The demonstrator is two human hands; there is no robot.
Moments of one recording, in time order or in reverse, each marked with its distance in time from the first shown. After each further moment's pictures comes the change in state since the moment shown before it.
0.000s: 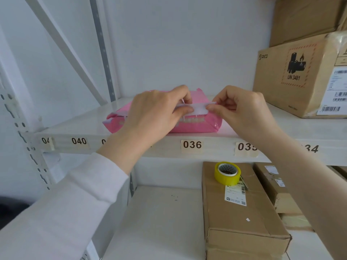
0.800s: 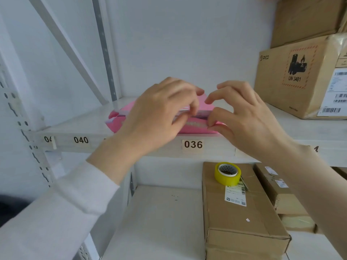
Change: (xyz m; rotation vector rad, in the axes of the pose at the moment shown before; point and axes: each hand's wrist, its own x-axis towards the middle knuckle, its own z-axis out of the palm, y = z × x) left_hand -0.007 0.000 -0.011 -0.074 0.072 0.294; right_hand -0.013 0.003 -0.007 -0.594 -0.038 -0.639
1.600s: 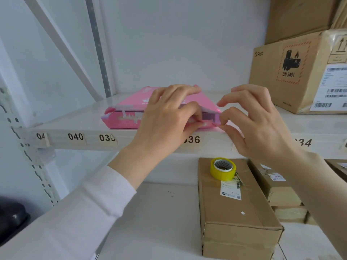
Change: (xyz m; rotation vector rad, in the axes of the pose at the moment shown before) left_hand -0.010 0.007 0.032 0.121 0.020 -0.060; right_hand -0.024 -0.001 -0.006 -0.054 0.075 0.020
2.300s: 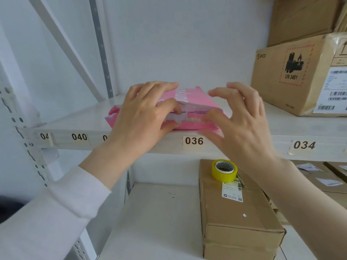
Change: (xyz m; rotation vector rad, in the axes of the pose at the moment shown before) left_hand -0.015 -0.031 -0.025 0.128 -0.047 -0.029; right_hand 0.018 -0.033 0.011 -0.073 0.032 0.179
